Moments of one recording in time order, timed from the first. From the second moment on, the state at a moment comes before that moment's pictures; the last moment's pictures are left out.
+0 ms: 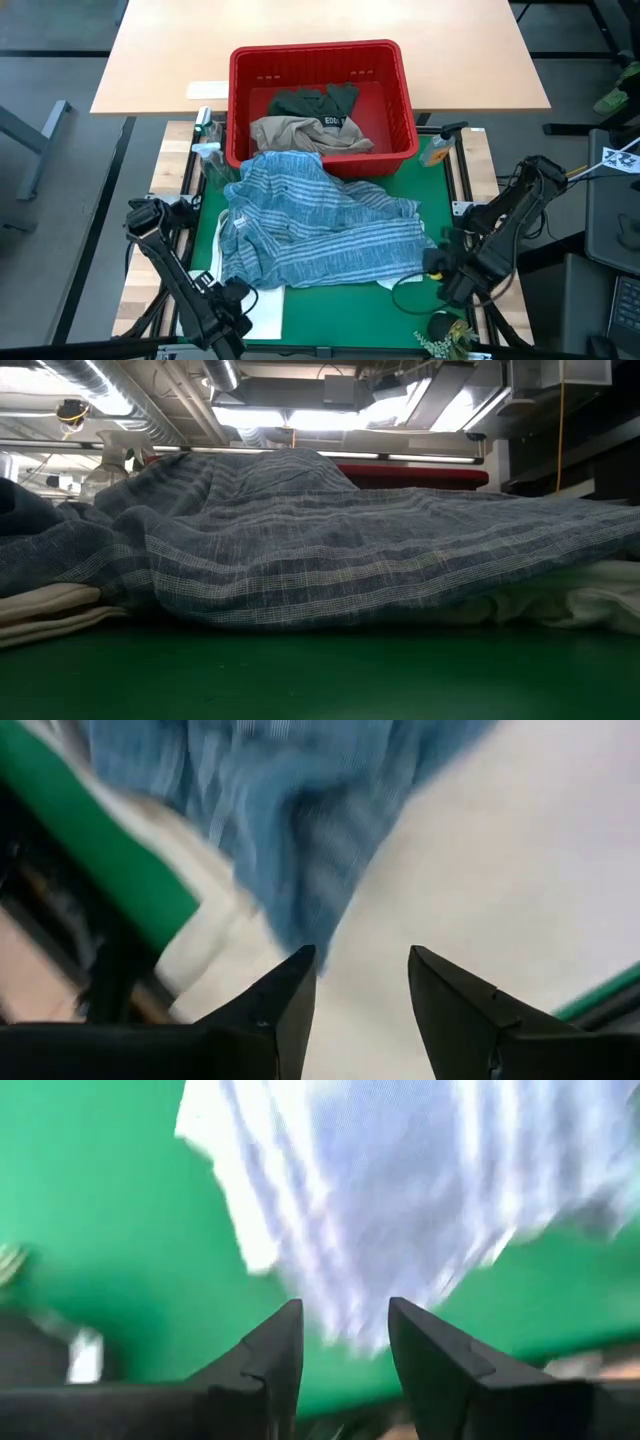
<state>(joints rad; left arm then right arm) -0.92 1.95 1.61 -1.47 -0.11 -1.74 0.89 1.36 1.13 -1.34 0.20 1.01</state>
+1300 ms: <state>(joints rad) -0.88 1.95 1.62 -1.34 -0.51 -1.77 0.29 1.47 1.12 -1.00 0.27 0.15</state>
